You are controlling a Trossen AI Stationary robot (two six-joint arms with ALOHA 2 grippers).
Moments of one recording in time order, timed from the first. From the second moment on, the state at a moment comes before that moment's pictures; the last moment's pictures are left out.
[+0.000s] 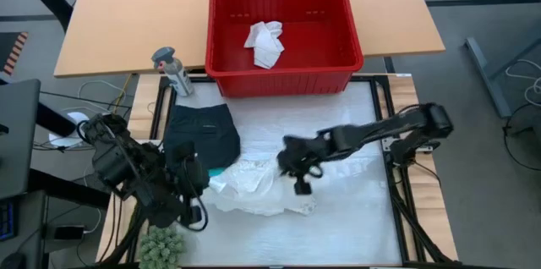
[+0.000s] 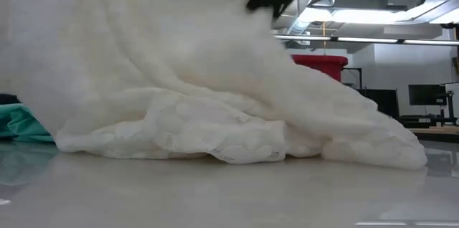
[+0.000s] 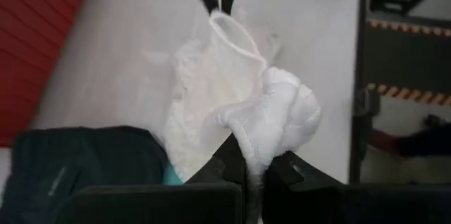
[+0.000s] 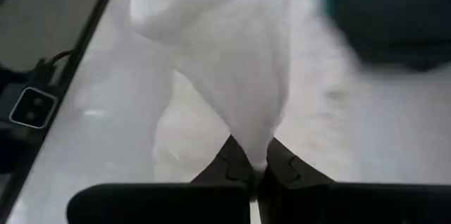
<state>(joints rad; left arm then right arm) -0.70 1.65 2.18 -1.57 -0.56 -0.80 0.20 1.59 1.36 -0.56 -0.02 0.05</state>
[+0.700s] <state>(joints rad) -0.02 1.63 2.28 -1.29 -0.95 0.53 -0.03 1.29 1.76 -1.00 0.81 -0.13</state>
